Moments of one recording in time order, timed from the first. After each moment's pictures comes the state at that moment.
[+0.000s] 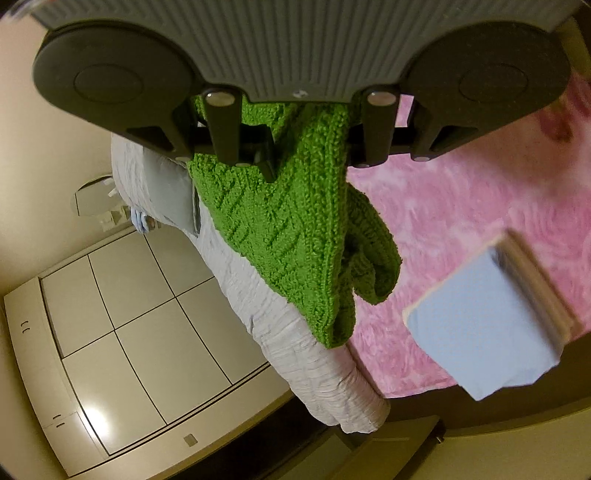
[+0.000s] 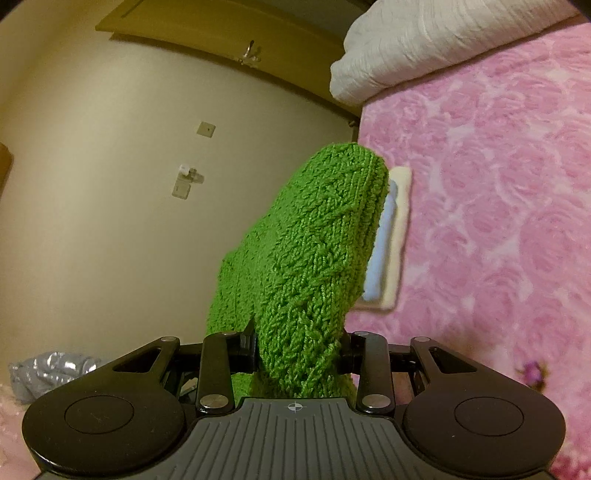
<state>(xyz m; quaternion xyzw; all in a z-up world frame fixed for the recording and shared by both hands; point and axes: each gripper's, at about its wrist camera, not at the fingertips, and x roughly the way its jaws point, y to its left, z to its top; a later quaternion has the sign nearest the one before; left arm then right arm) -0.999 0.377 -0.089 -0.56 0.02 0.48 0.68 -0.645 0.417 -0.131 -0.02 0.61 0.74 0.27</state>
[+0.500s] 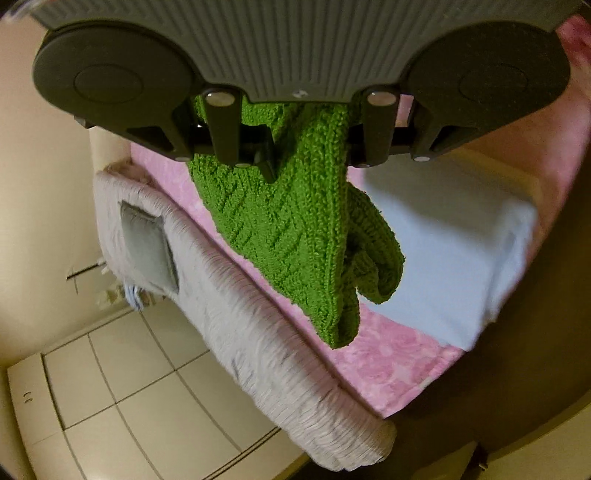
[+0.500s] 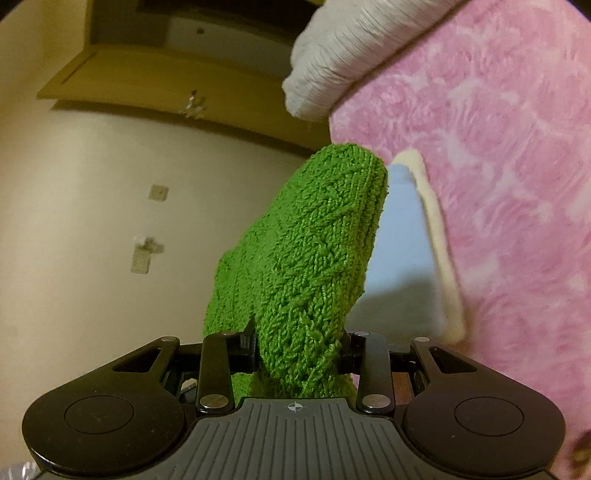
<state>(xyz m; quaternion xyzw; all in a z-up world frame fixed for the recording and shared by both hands) -1.191 0.568 -0.159 -0.56 0.16 0.38 0.72 -0.845 0.491 -0.196 0.07 0.66 0.65 0.37</state>
